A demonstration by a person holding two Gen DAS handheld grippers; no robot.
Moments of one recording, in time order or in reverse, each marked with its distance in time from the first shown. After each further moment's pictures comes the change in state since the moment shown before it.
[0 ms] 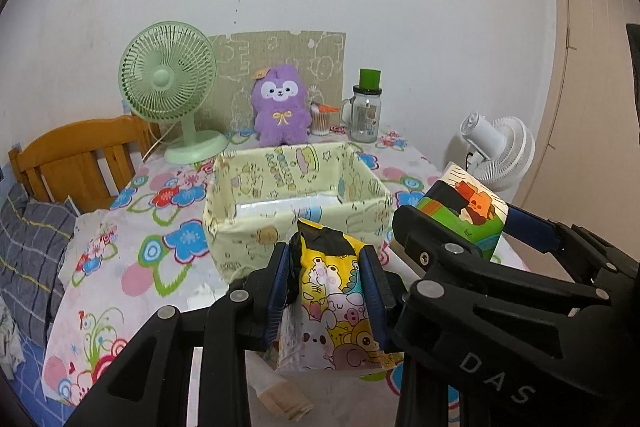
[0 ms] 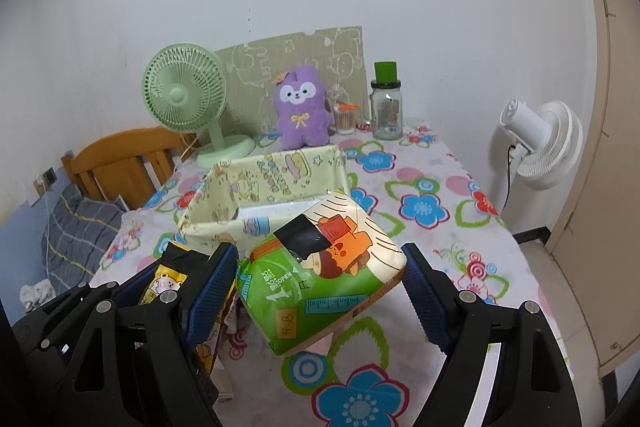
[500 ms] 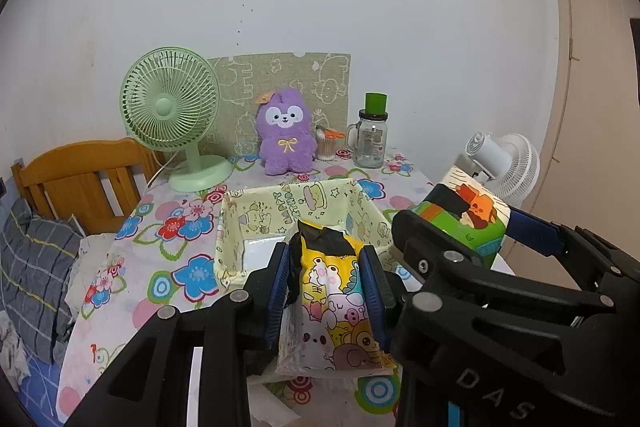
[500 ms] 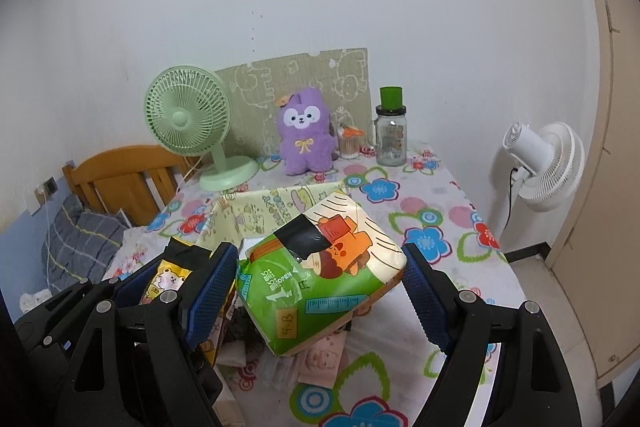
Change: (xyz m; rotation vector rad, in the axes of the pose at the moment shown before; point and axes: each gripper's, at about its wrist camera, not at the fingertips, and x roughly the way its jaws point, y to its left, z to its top) left arm 0.005 0.007 0.036 0.009 -0.043 0.013; right arm 0.004 0.010 0.036 -0.014 -0.034 0.007
